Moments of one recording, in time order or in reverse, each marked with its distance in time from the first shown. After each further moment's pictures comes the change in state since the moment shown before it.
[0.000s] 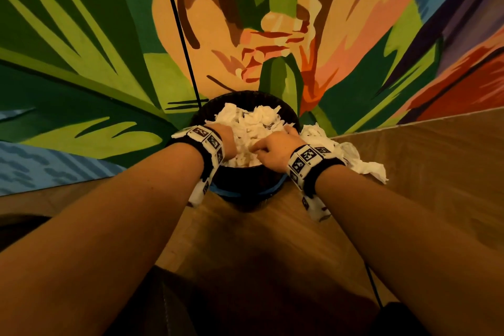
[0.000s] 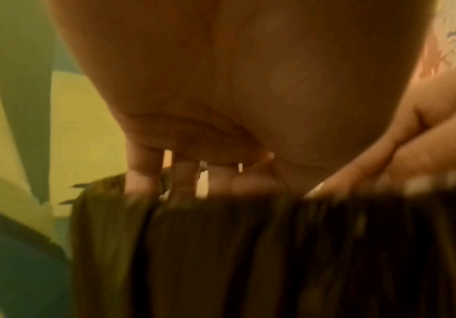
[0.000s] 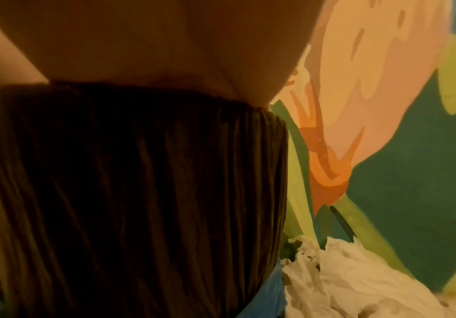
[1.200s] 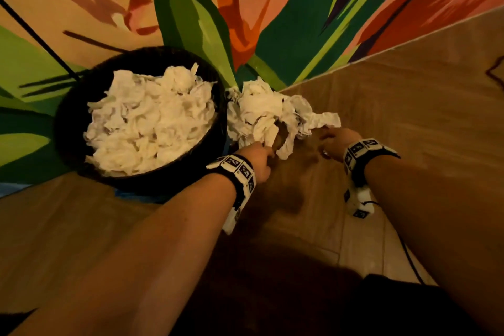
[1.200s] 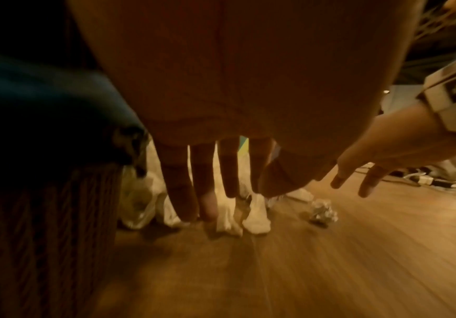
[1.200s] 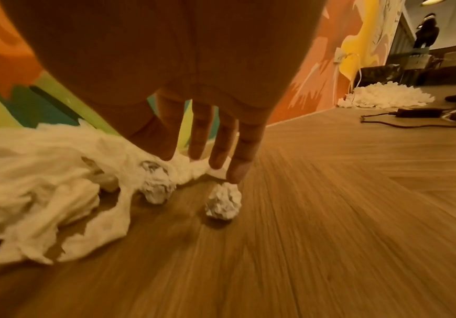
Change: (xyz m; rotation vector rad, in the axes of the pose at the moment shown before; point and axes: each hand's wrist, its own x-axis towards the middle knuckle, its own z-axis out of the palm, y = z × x) left_hand 0.093 0.201 0.104 -0.324 -0.081 0.470; right_hand -0.071 0.277 0.115 0.356 -0.003 0.790
